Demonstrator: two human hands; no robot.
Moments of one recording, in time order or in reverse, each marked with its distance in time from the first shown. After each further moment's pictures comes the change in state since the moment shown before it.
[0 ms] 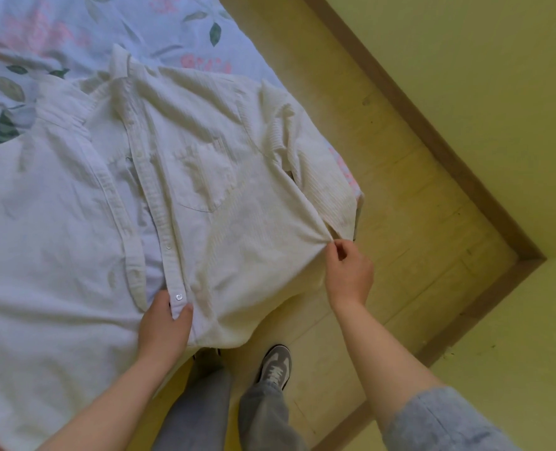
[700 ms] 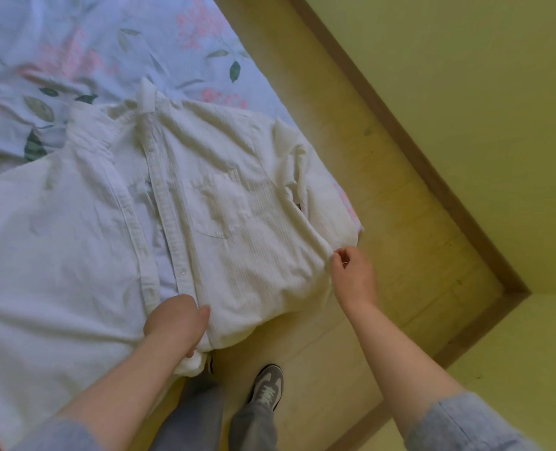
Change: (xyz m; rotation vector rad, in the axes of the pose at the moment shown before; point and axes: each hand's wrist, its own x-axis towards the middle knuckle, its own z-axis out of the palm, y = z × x) left_hand 0.025 0.067 -0.025 0.672 -0.333 -0.124; right_hand 0.030 -0.047 -0.026 -0.172 -0.173 -0.032
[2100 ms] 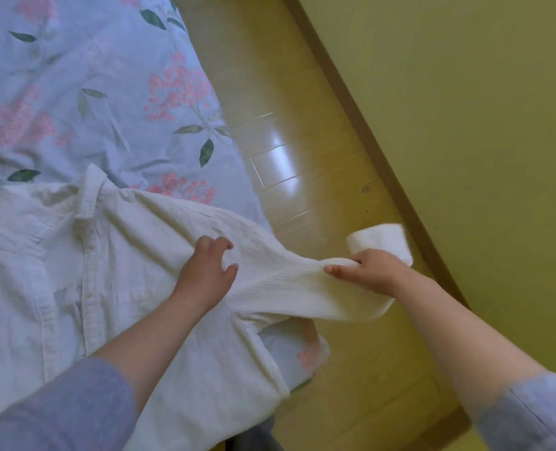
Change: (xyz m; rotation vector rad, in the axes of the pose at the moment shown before) left_hand 0.136 0.213 -0.166 -0.382 0.279 0.388; right_hand 0.288 -0.115 -0.116 -0.696 -0.639 -0.136
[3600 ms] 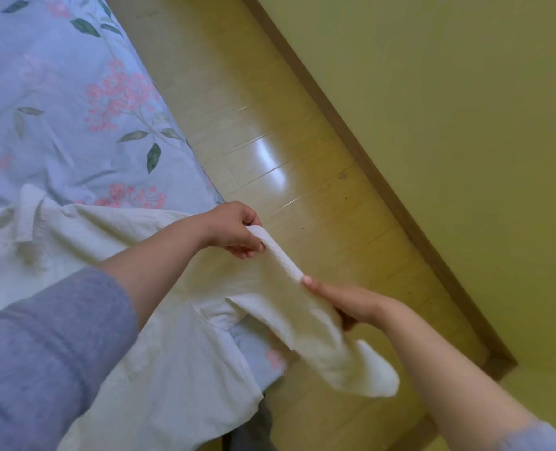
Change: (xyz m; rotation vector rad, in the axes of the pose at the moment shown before) left_hand 0.071 0.119 0.001 -0.246 -0.589 0.005; right_hand -0.032 0.054 0.042 0.625 -0.423 -0.004
